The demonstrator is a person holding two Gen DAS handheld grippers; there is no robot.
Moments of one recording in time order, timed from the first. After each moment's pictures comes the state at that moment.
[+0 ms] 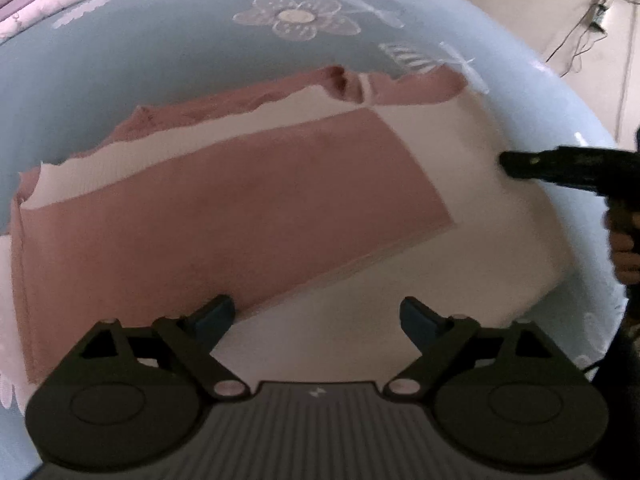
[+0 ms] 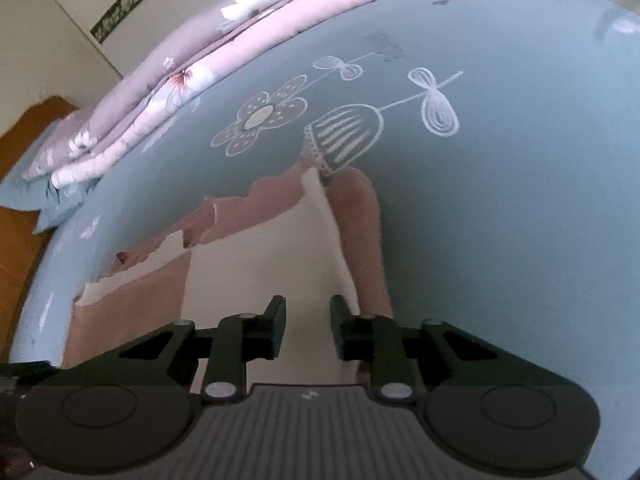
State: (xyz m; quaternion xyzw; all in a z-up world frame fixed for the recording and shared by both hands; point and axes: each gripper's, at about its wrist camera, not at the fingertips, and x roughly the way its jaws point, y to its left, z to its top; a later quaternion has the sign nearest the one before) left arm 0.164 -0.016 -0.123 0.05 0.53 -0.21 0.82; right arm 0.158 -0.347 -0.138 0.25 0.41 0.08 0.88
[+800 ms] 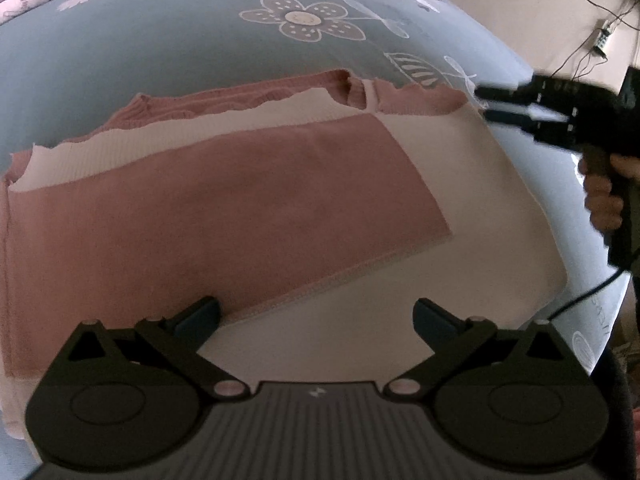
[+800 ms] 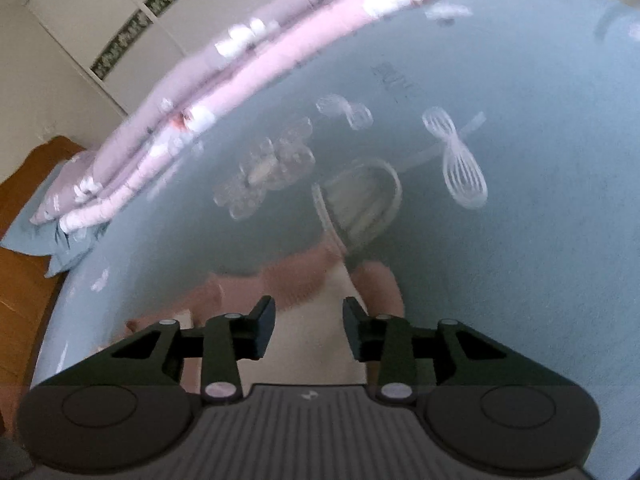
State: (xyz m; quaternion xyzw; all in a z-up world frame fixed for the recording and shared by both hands) left arm 0.170 -0.007 -0.127 0.01 0.53 -0.21 0.82; right arm 0.217 -0.347 -0.113 0.27 0.36 0.08 0.89
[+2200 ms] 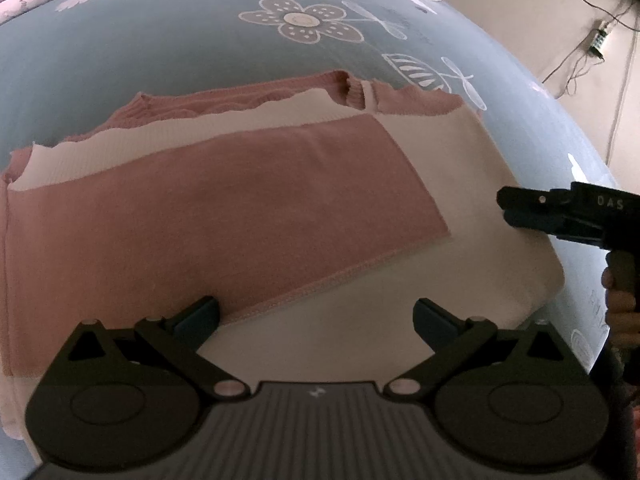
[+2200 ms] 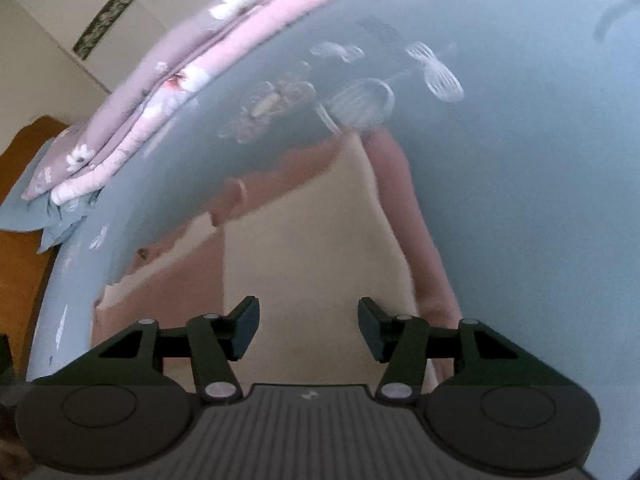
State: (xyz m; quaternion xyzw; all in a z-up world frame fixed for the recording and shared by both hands) left arm 0.166 -0.005 -0.125 0.01 0.52 -0.22 0.82; right arm 0.135 -0.308 -0.135 0.28 0.41 0.05 0.86
